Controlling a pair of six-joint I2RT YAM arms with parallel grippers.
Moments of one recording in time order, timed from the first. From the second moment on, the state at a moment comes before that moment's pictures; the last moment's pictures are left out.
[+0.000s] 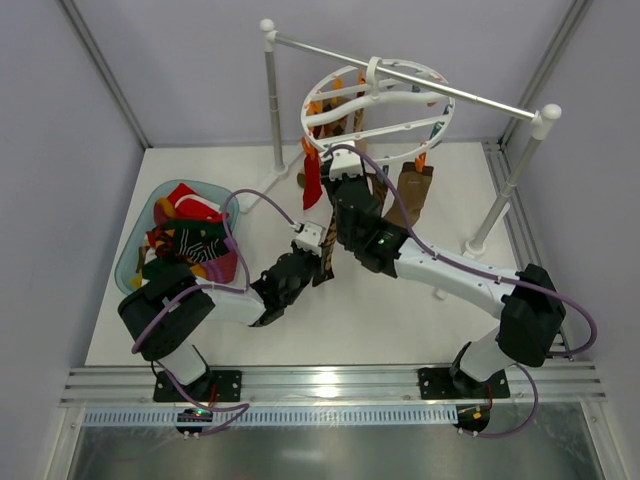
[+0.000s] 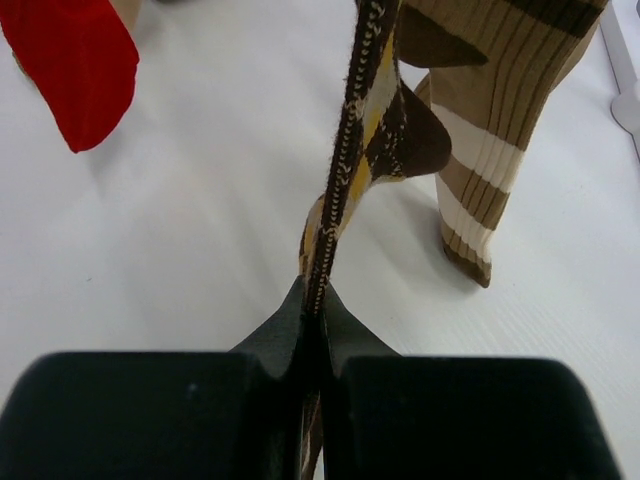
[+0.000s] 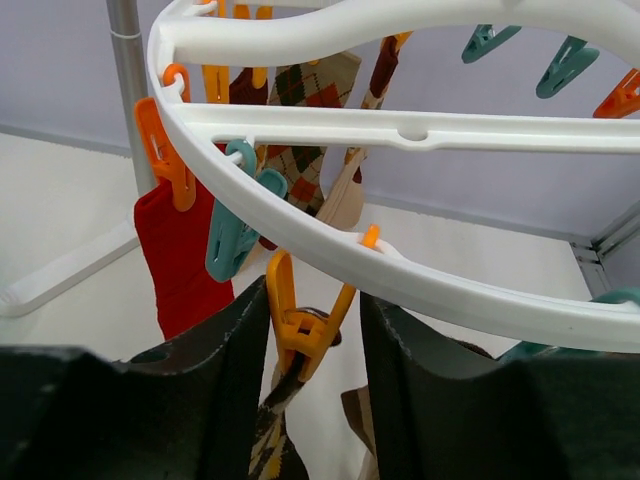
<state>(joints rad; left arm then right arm) -0.90 1.62 0.55 0.91 -0.36 -0.18 0.90 1.52 1.21 0.31 0.86 -0.19</state>
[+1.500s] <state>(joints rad) -0.59 1.37 0.53 0.66 -0.43 -0.37 0.88 1.22 0.89 0.35 0.78 -0.13</state>
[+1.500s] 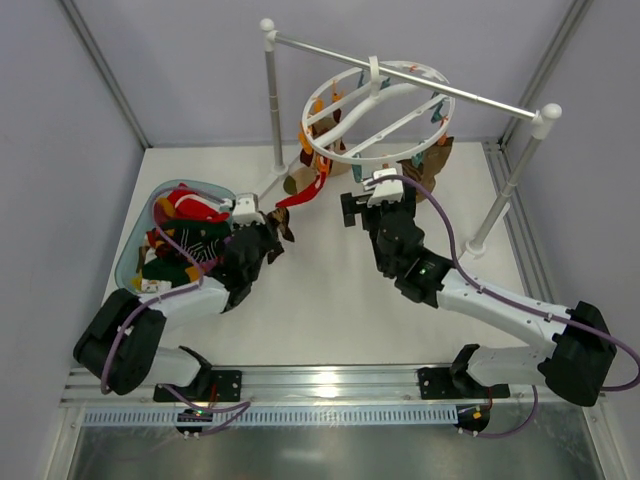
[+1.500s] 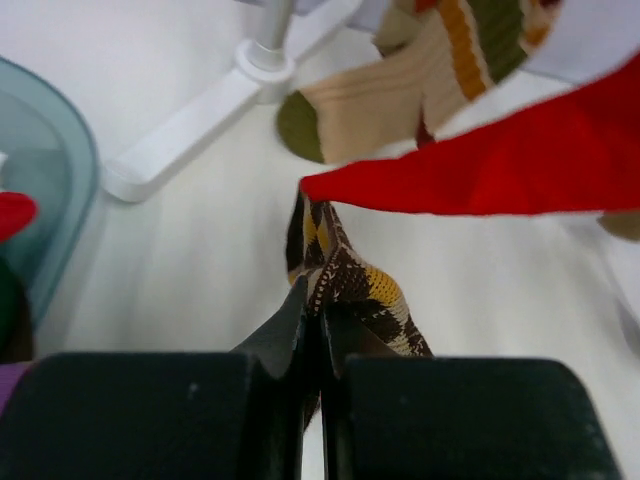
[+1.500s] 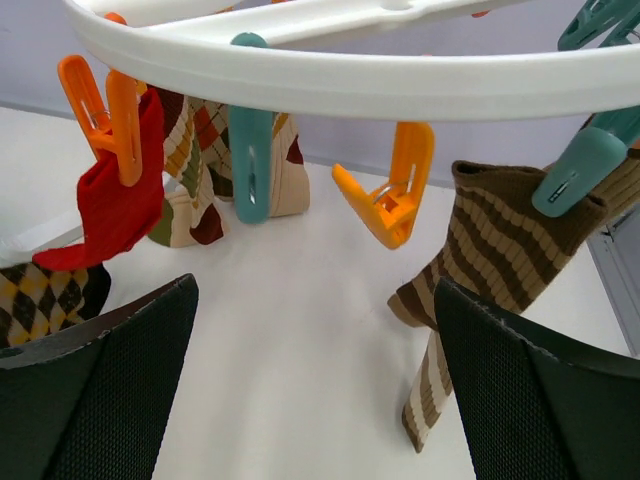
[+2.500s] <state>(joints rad) -0.06 1.30 0.41 0.67 -0.47 -0.60 0.88 1.12 0.82 0.34 0.72 -0.10</state>
